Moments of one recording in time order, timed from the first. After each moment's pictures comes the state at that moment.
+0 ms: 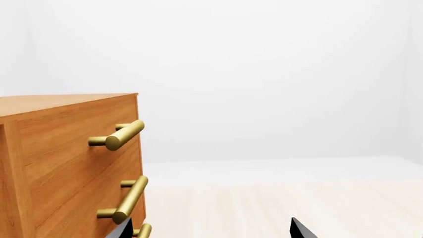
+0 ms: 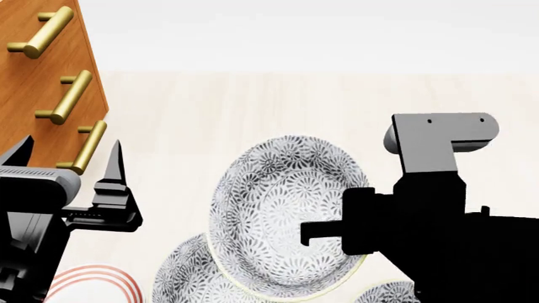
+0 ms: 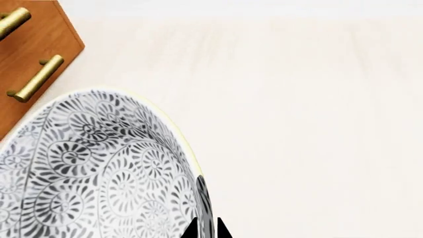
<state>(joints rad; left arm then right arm) -0.43 -0.23 0.19 0.44 -0.31 -0.63 -0.29 0.92 0.45 -0.02 -0.09 1.41 1.52 0.75</state>
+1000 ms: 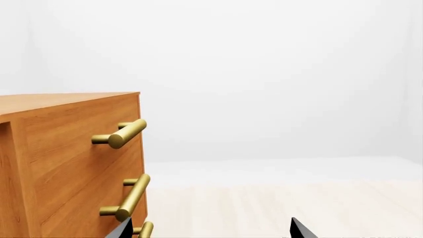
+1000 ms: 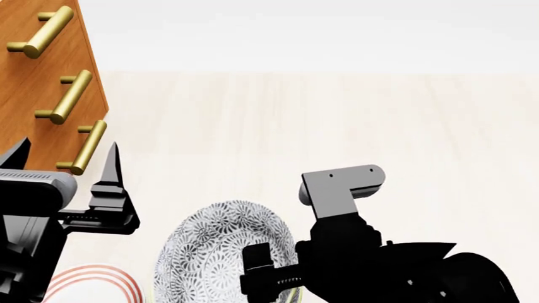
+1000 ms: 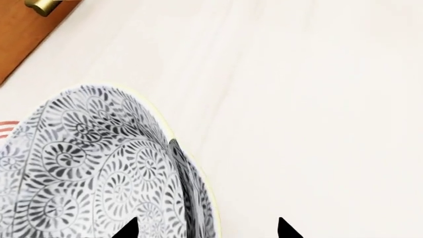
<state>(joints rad) -0.42 -0.25 0.20 0.45 -0.34 -0.62 -0.31 0.89 0.37 -0.45 0.14 1.09 1.21 0.34</state>
